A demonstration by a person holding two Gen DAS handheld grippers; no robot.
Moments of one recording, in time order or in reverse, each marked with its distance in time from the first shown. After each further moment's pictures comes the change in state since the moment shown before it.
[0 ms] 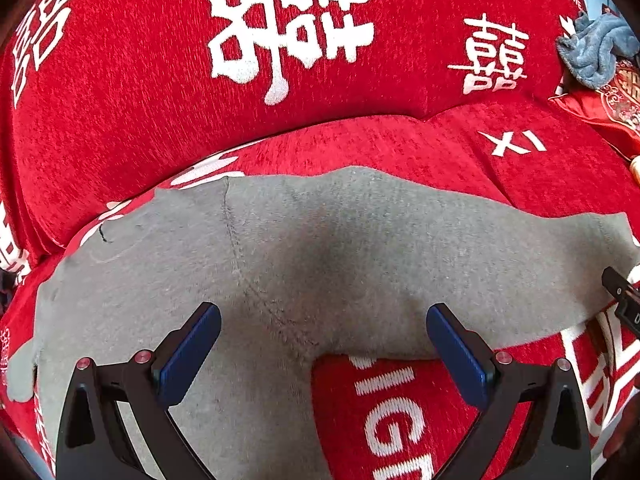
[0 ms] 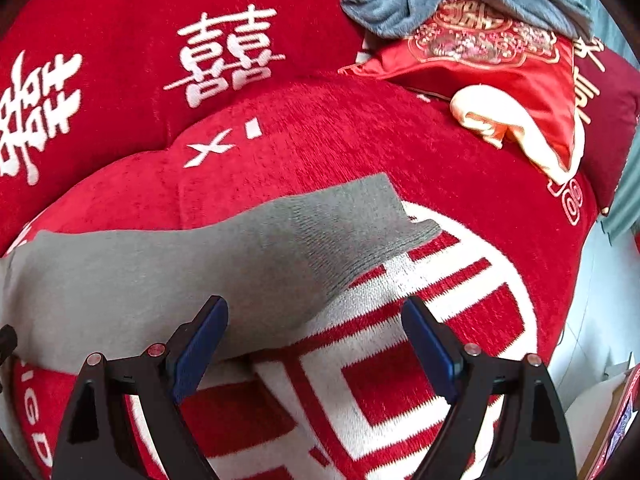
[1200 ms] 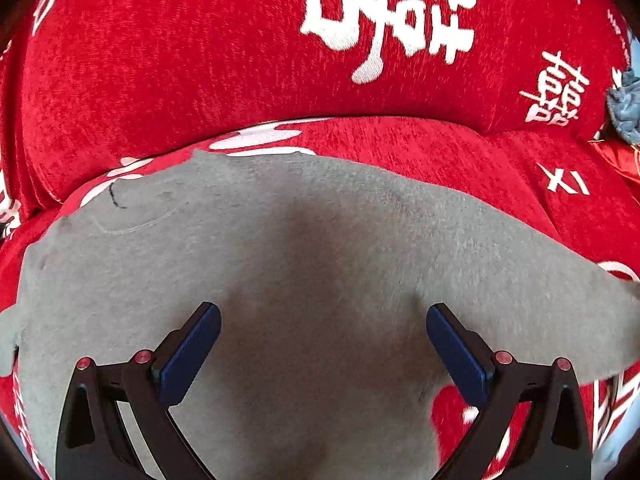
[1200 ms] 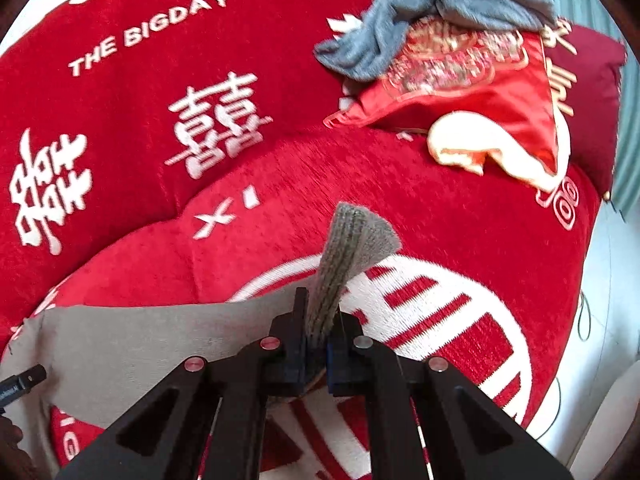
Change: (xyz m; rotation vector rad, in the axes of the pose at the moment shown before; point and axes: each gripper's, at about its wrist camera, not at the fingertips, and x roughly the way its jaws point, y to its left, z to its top) left arm 0.030 0.080 0.004 -0.156 0.043 -0.042; right arm -0.040 -0.022 0.015 0.111 -0.179 0.085
